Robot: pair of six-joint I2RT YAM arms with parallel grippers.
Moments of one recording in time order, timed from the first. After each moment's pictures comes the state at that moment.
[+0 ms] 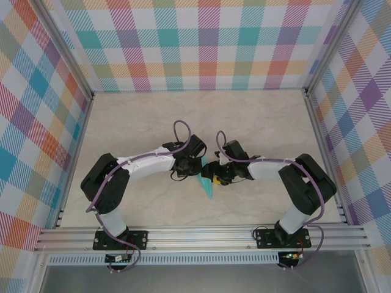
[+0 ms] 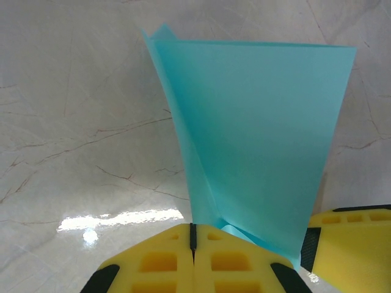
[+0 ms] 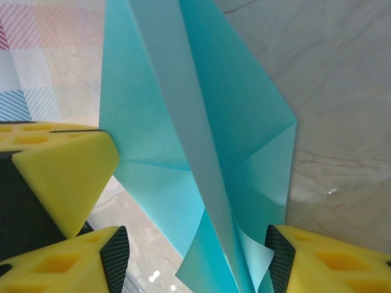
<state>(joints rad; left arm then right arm) -0.79 1.75 1.15 -0.61 -0.01 -0.87 0.62 1.65 0.72 -0.03 -0.63 0.82</state>
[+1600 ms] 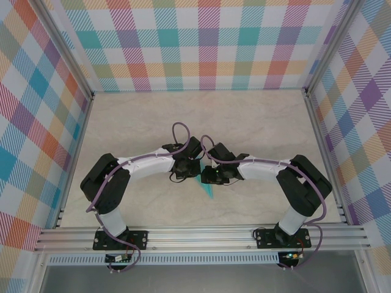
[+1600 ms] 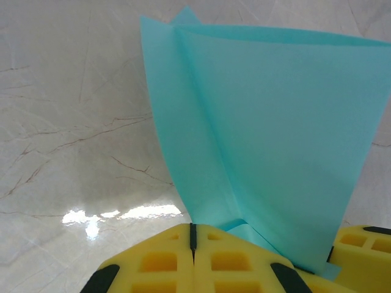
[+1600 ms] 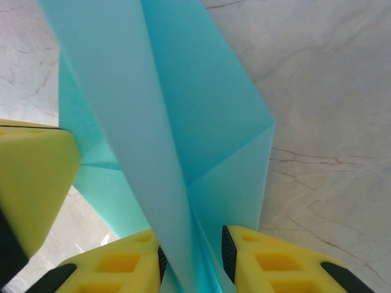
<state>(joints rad) -0.79 1.74 1.12 -0.60 -0.01 -0.88 0.78 1.66 0.86 -0.29 -0.28 0.71</state>
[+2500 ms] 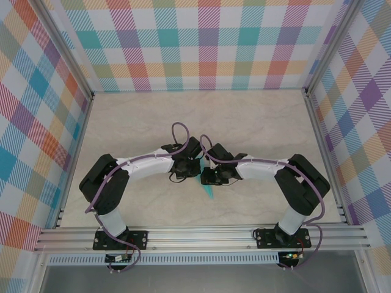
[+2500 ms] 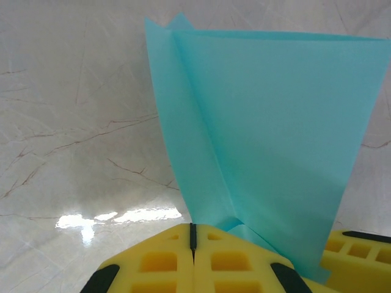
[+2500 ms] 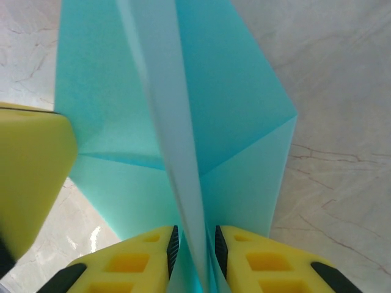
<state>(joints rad) -0.79 1.73 1.11 -0.58 -0.01 -0.89 0.79 1.68 0.88 -0.32 -0.28 0.68</state>
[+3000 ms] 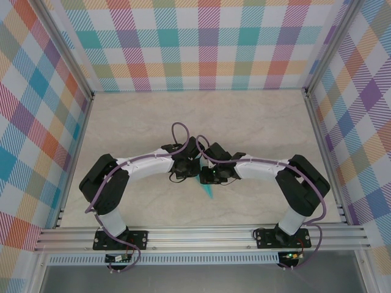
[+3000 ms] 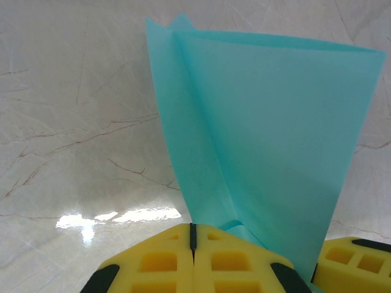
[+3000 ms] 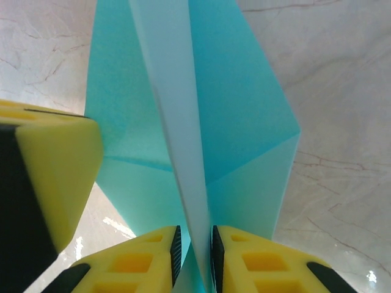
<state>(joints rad) -0.79 1.73 1.11 -0.58 -0.01 -0.89 0.82 1.67 0.91 -0.35 -0.23 0.66</state>
